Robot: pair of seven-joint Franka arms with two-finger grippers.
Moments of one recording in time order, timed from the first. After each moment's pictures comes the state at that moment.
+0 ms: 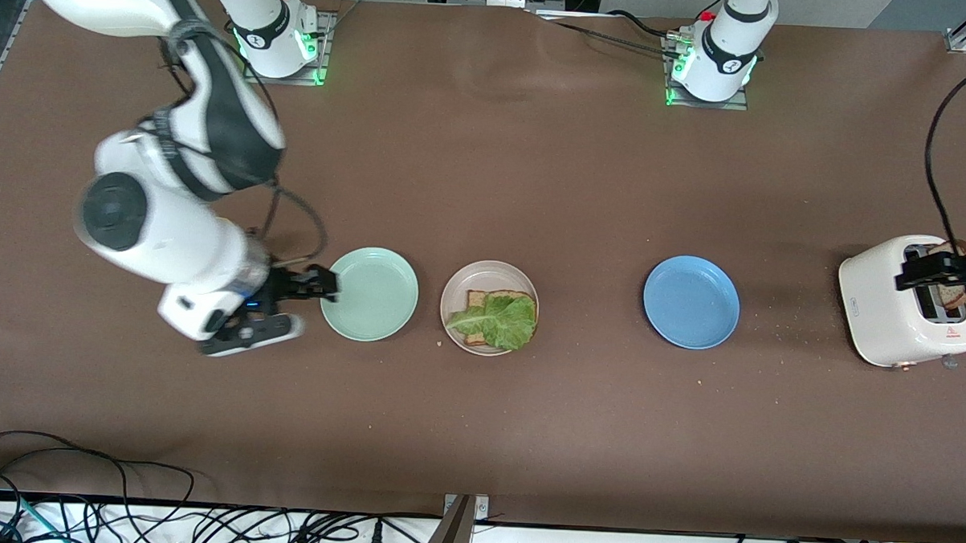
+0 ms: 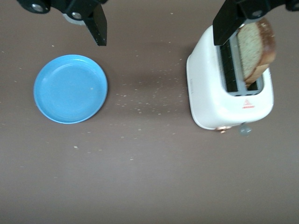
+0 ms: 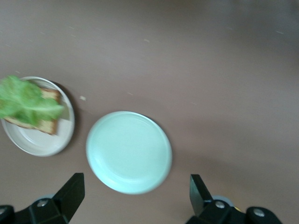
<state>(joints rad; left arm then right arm) 0.35 0.36 -0.18 -1.32 0.10 1.60 0.13 -0.05 0.61 0.44 -1.20 -0.11 1.76 0.09</state>
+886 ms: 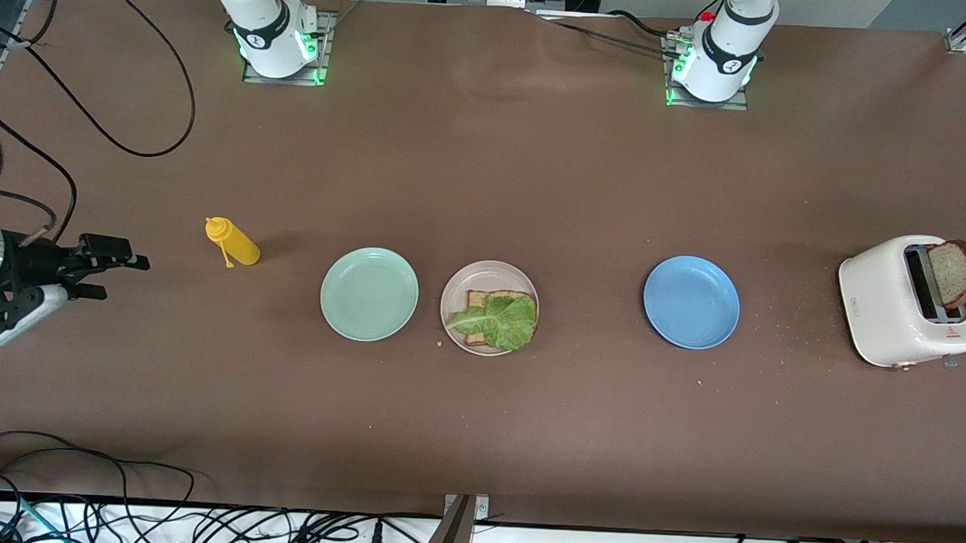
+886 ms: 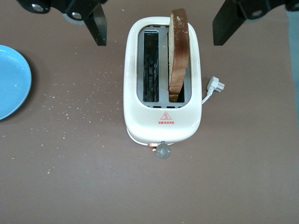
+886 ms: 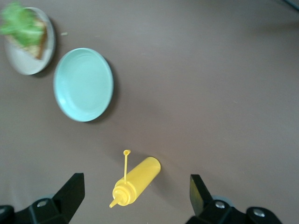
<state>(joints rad) 0.53 0.45 -0.16 -1.35 0.15 1.69 0.27 -0.48 0.57 0.43 -1.28 0.16 1.61 -0.67</state>
